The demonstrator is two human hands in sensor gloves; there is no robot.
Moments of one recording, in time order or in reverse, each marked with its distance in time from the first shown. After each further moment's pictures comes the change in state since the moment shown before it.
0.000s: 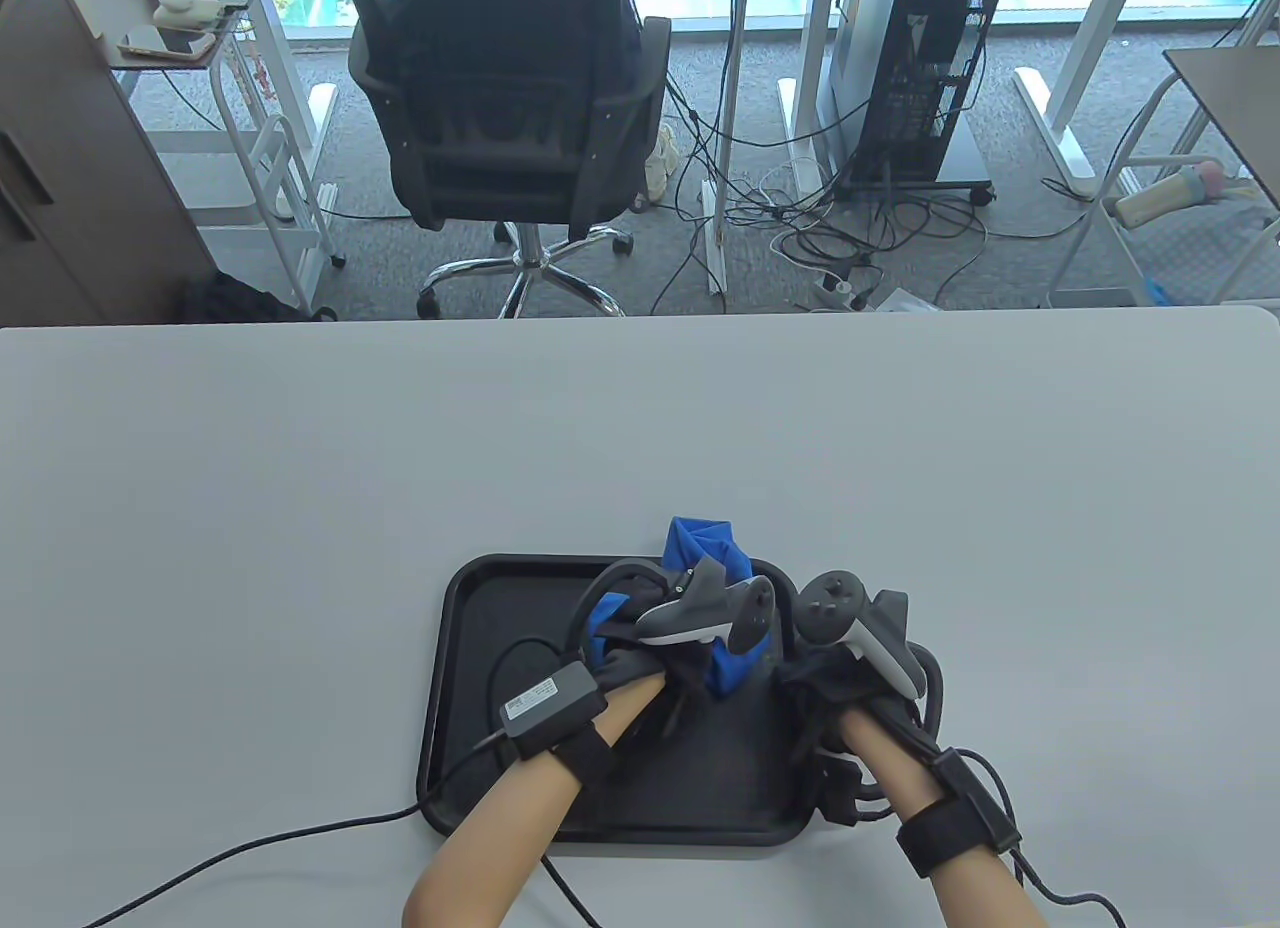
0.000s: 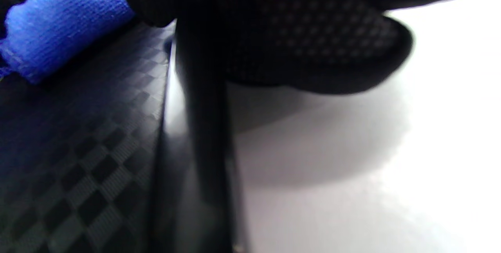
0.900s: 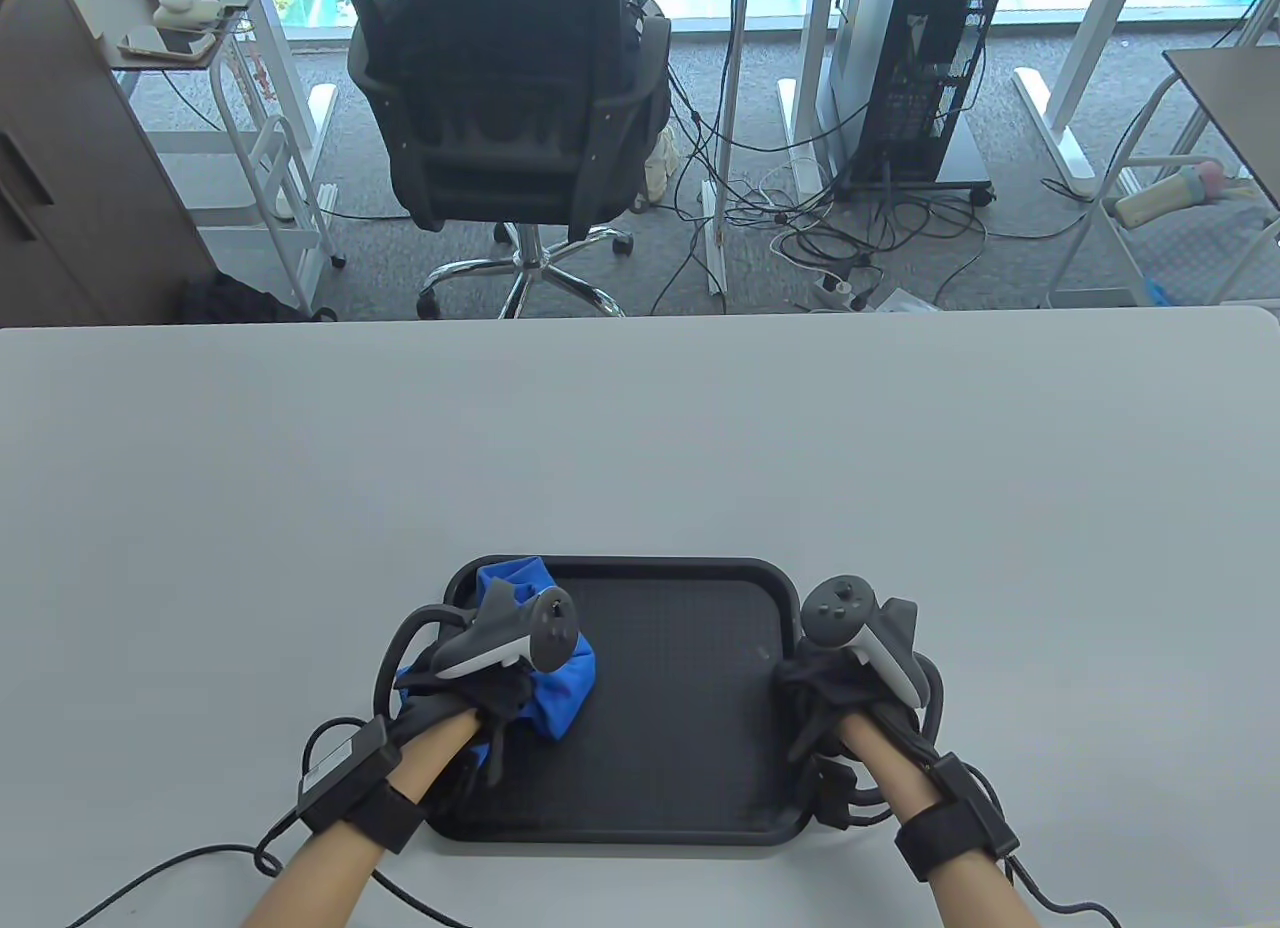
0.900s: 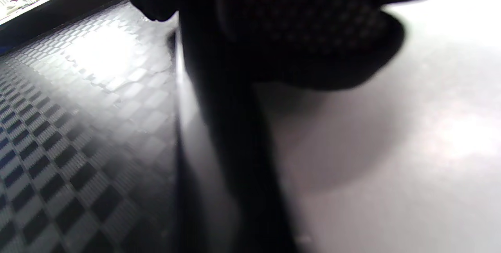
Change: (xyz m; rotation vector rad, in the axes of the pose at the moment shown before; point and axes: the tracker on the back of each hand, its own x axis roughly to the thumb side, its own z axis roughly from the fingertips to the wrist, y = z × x) left_hand -0.119 -0.055 0.107 -0.186 0.170 0.165; right_hand -0.005 0.003 0.001 -0.016 0.021 -0.069
